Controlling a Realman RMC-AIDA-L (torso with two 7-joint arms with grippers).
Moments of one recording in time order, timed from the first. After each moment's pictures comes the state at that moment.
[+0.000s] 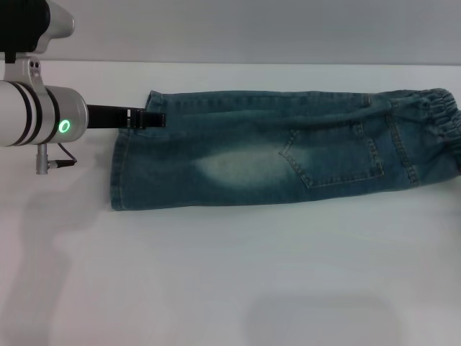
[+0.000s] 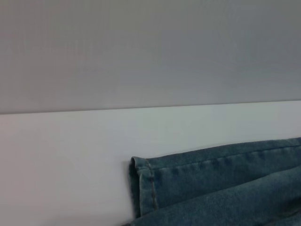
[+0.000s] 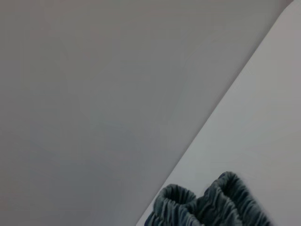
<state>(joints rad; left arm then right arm) -0.46 -2.06 1.47 1.20 -0.67 -0.83 0.26 0.34 2.07 2.58 0.35 -1.37 0.97 -1.37</state>
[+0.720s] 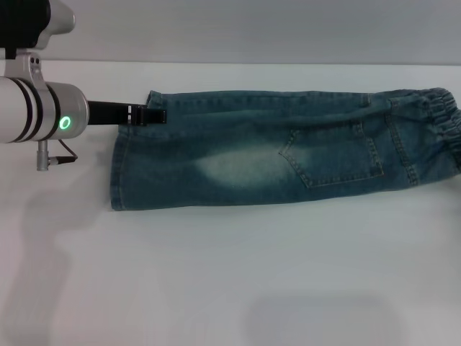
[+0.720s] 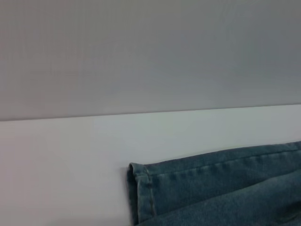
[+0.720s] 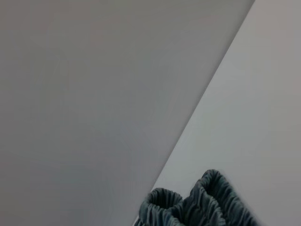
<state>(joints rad) -0.47 -2.06 1.47 1.21 -0.67 -0.83 0.26 0.34 2.06 2.58 0.35 -1.38 0.95 -1.25</state>
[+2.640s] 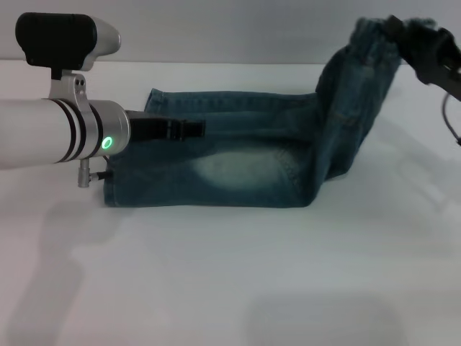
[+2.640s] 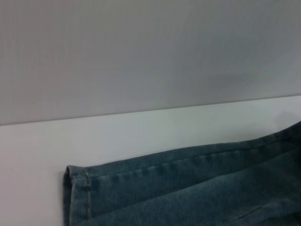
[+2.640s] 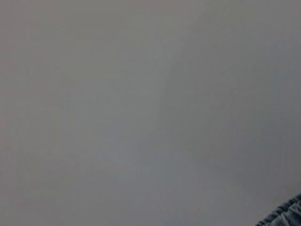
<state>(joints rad) -0.44 -2.06 1.65 1.19 -0.75 -0.68 0.28 0.56 2.06 2.50 0.42 -1.40 1.36 -1.24</state>
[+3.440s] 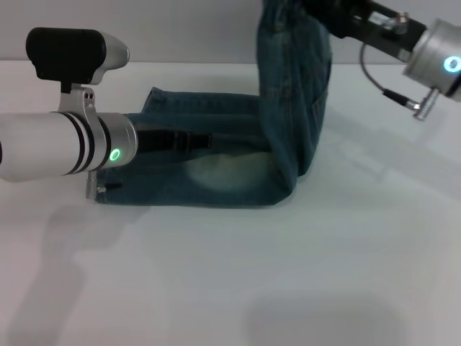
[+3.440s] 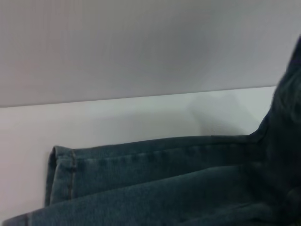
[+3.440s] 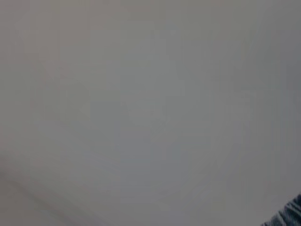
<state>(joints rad) -0.44 -2.07 1.69 1.15 -0.78 -0.65 0.28 0.76 2.07 2.30 0.44 -1.36 1.30 -1.18</state>
